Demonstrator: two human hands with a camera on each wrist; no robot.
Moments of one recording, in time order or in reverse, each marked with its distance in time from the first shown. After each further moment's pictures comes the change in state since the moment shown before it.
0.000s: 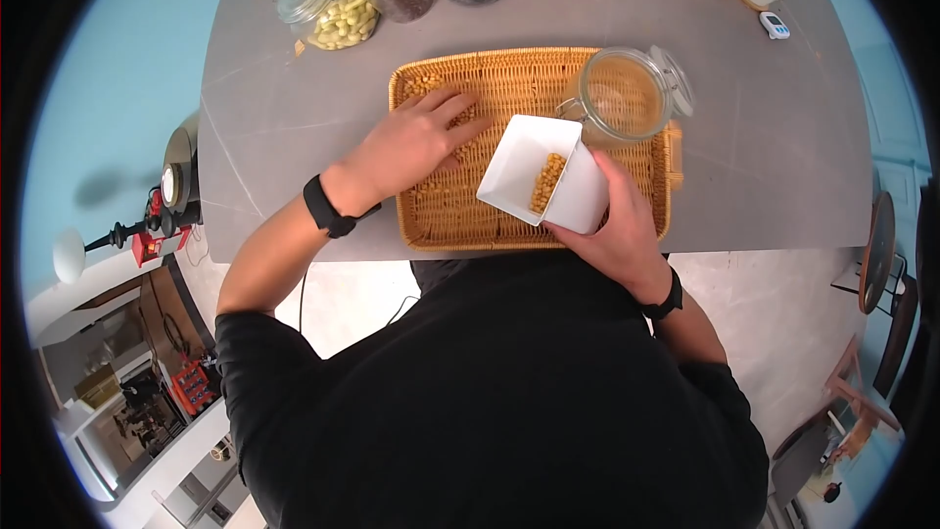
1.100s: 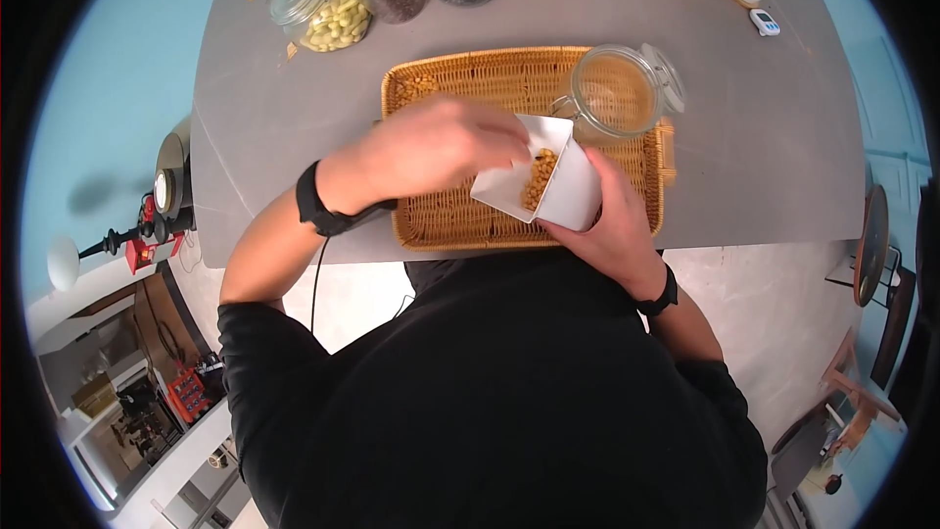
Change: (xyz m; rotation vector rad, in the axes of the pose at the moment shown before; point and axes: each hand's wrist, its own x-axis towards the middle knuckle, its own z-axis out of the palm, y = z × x) left_hand 0.041 0.018 -0.047 -0.478 0.182 0.329; right_hand 0.001 -0.001 0.001 -0.016 0.012 -0.013
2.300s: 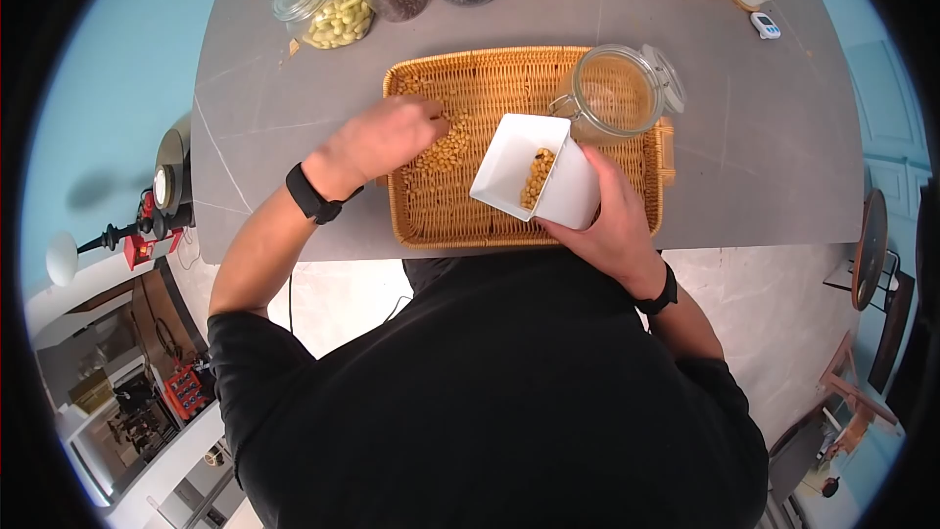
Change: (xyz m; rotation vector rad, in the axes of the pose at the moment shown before) left_hand -0.063 -0.037 0.010 0.430 -0.313 -0.319; right_hand 0.004 -0.003 -0.003 0.022 -0.017 -0.022
